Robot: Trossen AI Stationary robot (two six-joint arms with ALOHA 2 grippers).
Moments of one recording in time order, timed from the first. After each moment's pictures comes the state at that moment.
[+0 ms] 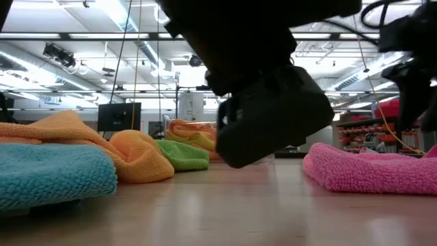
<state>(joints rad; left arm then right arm) -0.54 2.38 1.86 -0.60 -0.89 -0.12 0.67 1.26 0.67 -0.80 0.41 0.75</state>
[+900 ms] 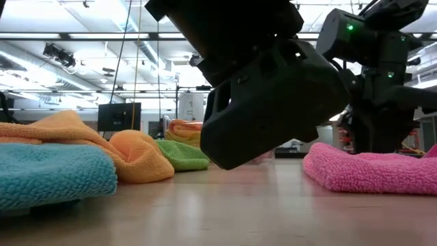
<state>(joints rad) -0.58 2.39 1.86 -0.55 -0.89 -0.08 0.14 1.46 0.61 -0.47 0.01 0.34</state>
